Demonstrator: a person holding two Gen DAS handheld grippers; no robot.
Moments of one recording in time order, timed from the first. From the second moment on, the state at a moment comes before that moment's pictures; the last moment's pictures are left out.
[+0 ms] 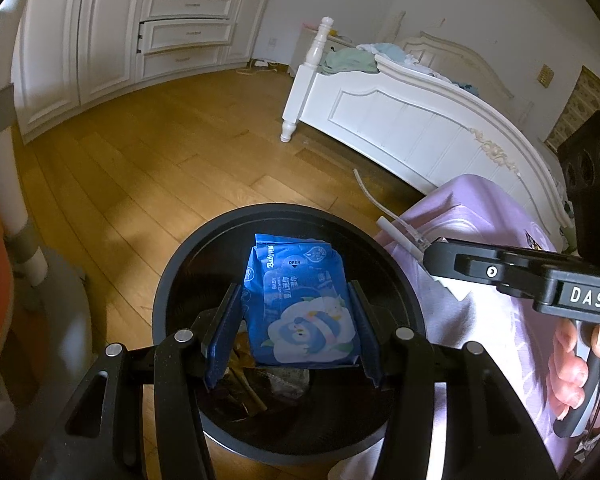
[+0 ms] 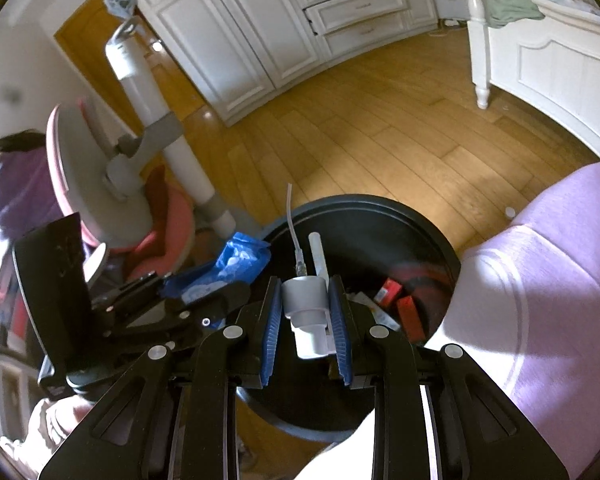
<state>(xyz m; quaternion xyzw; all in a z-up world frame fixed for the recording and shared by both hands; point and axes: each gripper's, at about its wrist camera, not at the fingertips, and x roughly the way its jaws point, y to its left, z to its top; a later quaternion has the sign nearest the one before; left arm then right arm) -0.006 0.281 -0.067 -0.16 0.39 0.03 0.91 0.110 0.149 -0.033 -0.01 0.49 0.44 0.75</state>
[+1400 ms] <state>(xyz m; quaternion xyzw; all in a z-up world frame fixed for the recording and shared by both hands) 0.050 0.112 -0.019 -0.07 0.40 -0.09 0.91 0.123 -0.090 -0.006 0.06 0.42 0.34 0.84</state>
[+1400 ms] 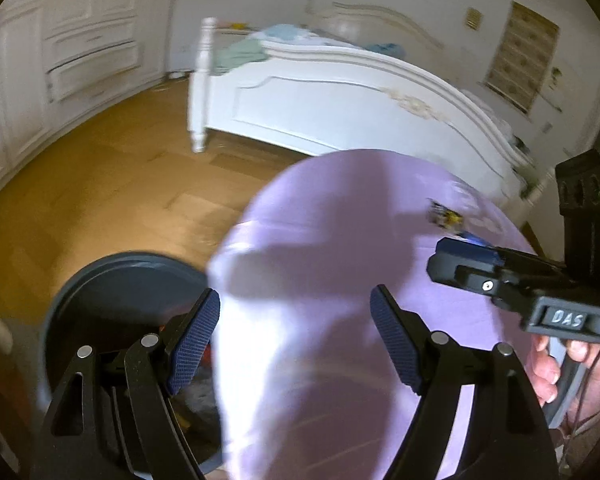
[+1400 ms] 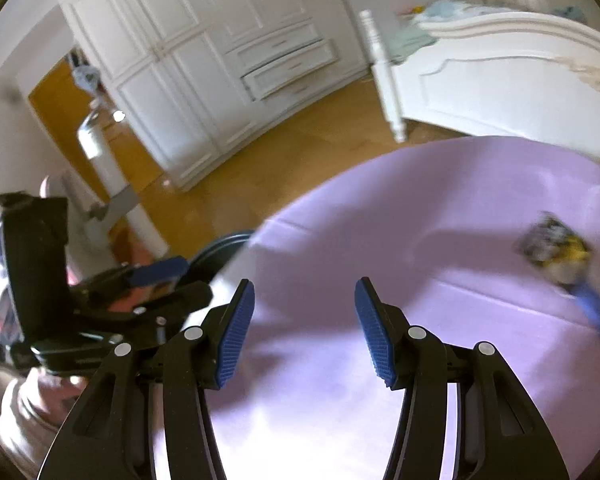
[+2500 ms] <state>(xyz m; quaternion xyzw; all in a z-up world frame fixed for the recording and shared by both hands) 0.194 -0.113 -0.058 0.09 0.45 -0.20 0.86 0.148 -0.249 -0.053 -0.11 0.45 0.26 0.85</state>
